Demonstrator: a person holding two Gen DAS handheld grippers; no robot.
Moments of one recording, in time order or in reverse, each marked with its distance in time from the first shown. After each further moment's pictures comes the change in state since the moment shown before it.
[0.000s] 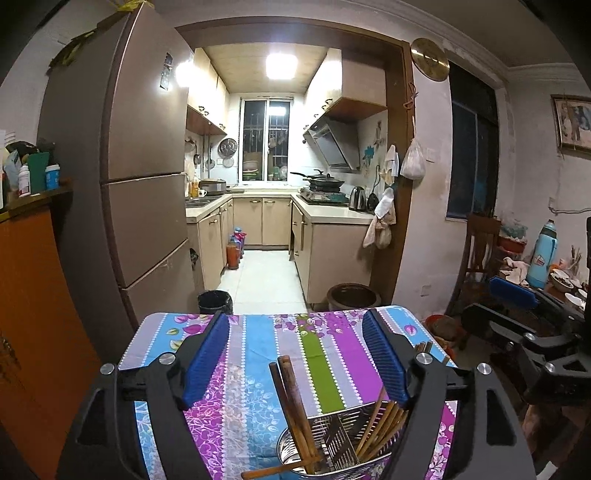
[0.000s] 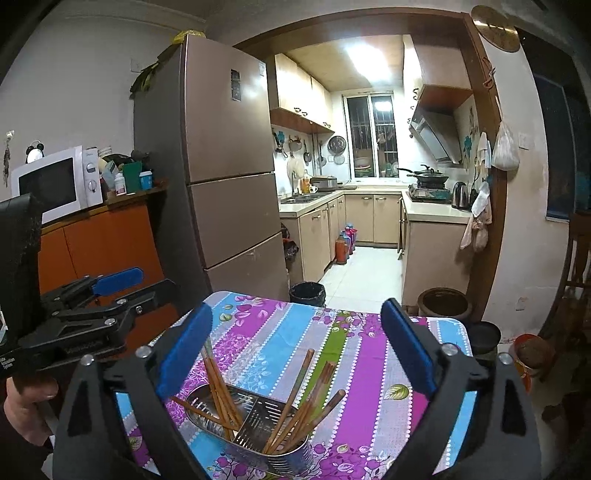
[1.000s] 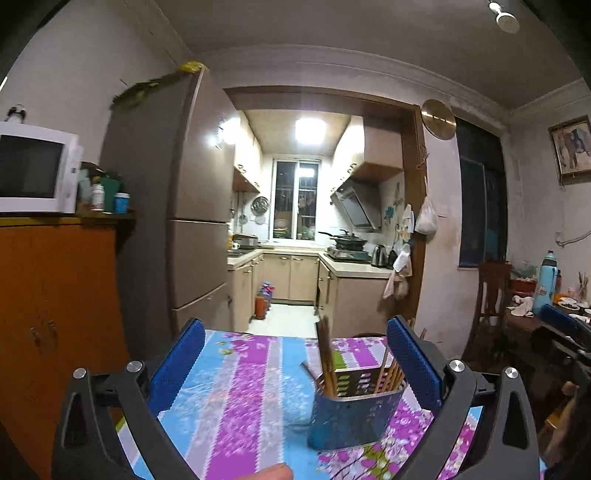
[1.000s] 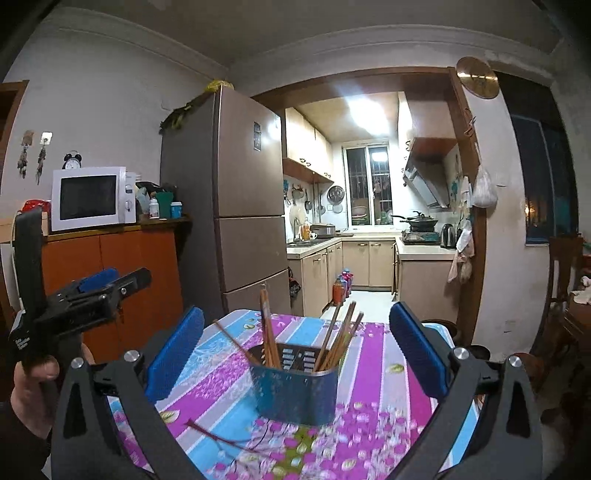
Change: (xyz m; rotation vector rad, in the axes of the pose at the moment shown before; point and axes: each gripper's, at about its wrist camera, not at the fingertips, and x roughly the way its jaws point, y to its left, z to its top) left arm -0.184 0.020 -0.096 -0.047 -0.272 0.109; right arm -0.164 0.062 -0.089 -0.034 -0.216 -0.027
